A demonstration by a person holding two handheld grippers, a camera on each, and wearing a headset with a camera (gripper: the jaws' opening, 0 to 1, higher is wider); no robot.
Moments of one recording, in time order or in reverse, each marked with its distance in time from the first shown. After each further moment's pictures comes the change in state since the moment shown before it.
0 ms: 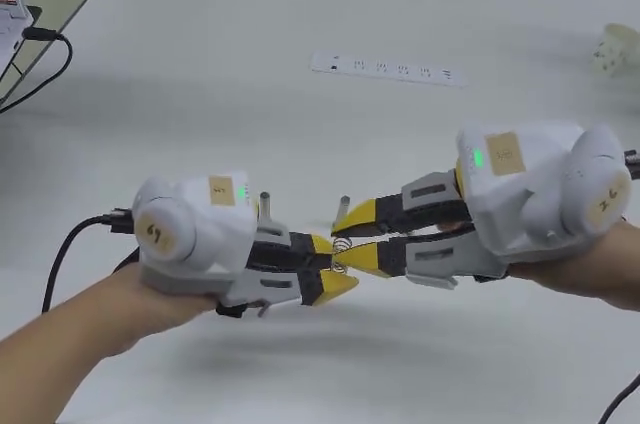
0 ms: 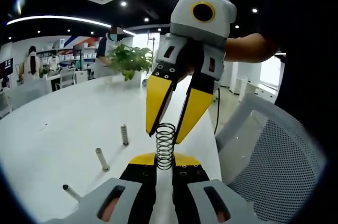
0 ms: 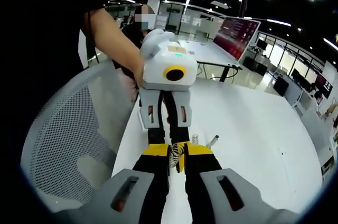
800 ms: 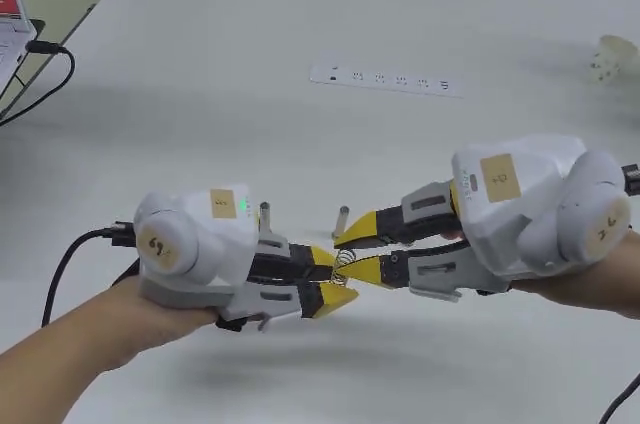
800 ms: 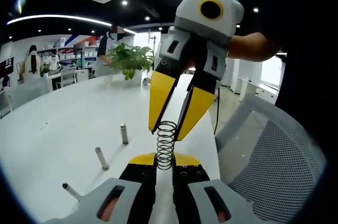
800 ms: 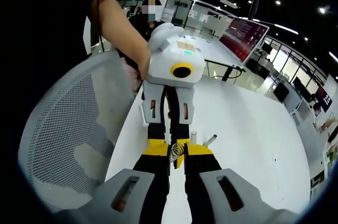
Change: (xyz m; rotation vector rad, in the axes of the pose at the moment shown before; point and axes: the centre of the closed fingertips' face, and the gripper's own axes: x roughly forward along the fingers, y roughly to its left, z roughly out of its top) left arm 0.000 -0.003 0.002 -0.004 0.008 0.008; right arm -0.006 0.004 0.001 -0.103 0.066 0.006
